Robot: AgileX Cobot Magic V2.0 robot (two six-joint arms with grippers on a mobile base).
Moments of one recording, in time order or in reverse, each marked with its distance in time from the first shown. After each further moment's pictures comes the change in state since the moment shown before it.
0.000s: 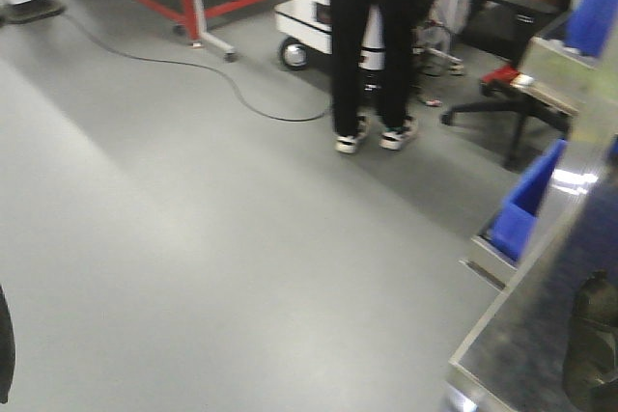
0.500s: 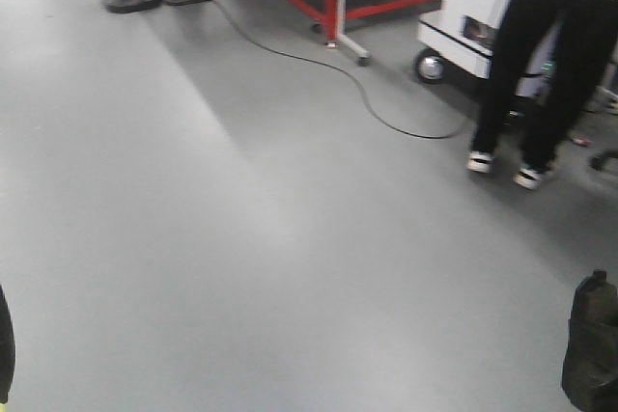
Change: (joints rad) left arm 0.000 0.000 0.000 0.000 0.000 0.000; right arm 0.000 0.000 0.000 0.000 0.000 0.000
